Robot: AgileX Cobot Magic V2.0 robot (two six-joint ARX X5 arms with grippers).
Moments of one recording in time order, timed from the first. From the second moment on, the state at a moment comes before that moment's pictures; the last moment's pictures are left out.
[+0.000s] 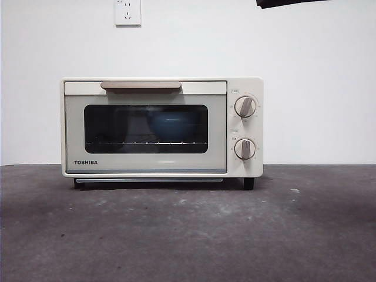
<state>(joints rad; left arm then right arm) -0.09 0.54 0.75 -0.53 0.39 -0.22 0.82 0.75 0.60 -0.05 0.08 0.23</state>
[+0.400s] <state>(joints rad) -0.09 0.54 0.75 -0.54 0.39 -0.22 0.82 0.75 0.60 -0.05 0.22 0.23</state>
